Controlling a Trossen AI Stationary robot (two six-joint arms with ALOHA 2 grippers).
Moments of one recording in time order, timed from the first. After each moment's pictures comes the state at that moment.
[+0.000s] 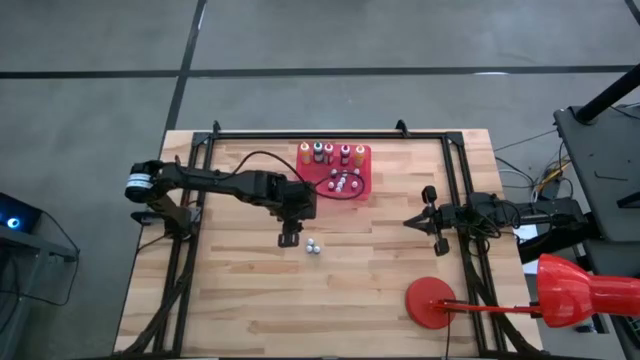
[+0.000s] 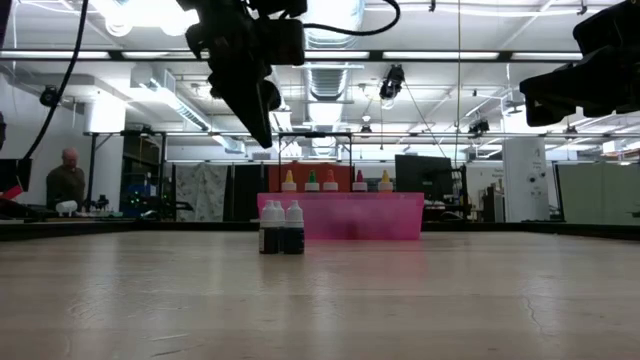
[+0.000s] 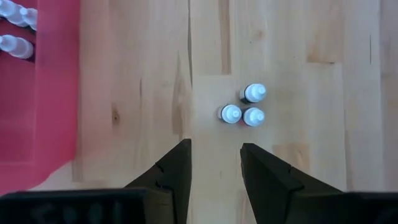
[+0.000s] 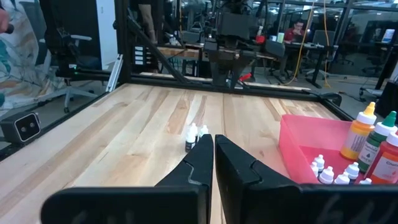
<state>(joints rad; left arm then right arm) 0.02 1.62 1.31 -0.82 0.07 0.02 0.07 0.06 0.01 0.01 -0.05 -0.03</state>
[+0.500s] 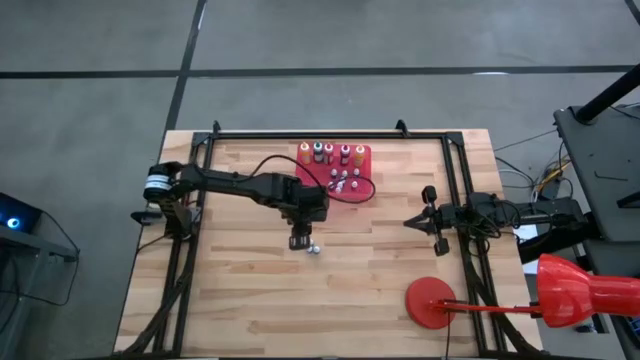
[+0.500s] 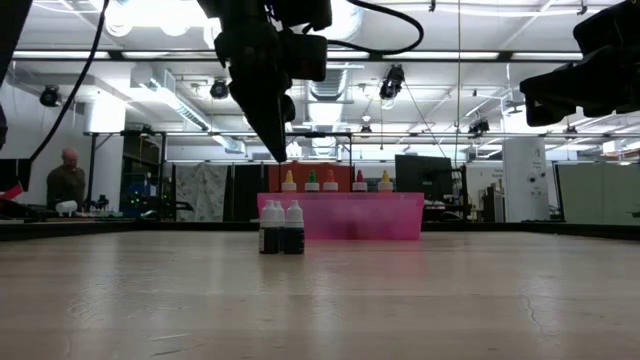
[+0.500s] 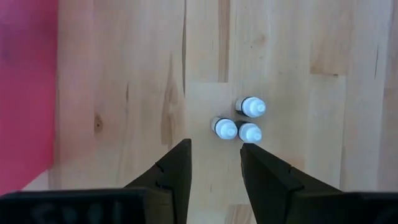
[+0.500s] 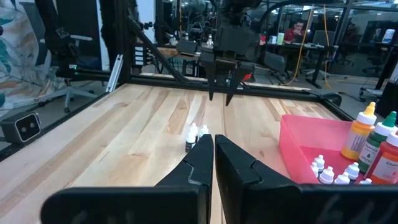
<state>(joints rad) 0.01 1.75 1.42 -0.87 0.09 -0.04 0.07 0.06 0.01 0.01 -0.05 -0.03</state>
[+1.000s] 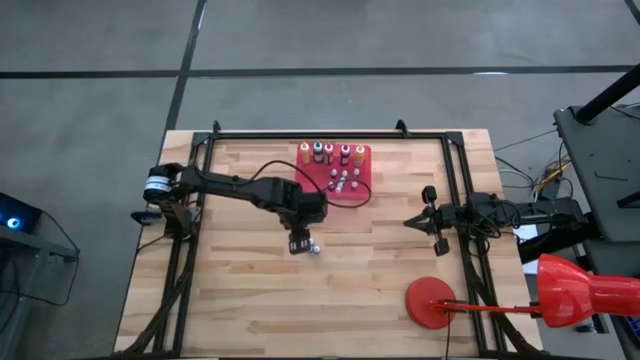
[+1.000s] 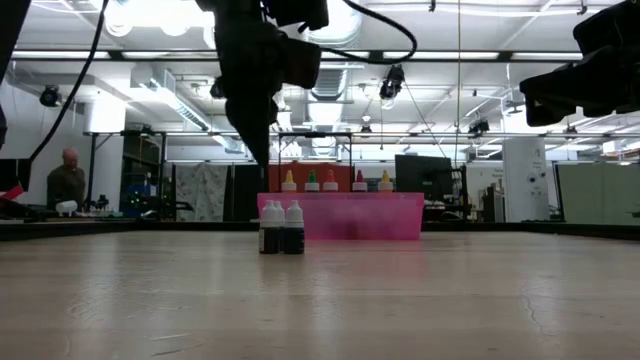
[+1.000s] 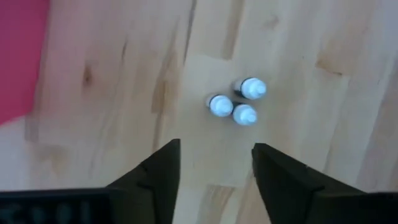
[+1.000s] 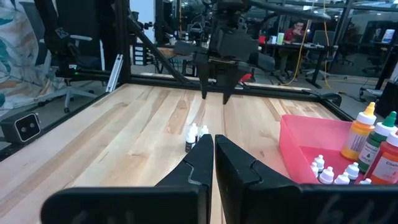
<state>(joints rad) -0.02 1.76 1.43 -0.94 0.08 -0.23 0.07 0.06 0.01 0.01 -0.05 -0.03</state>
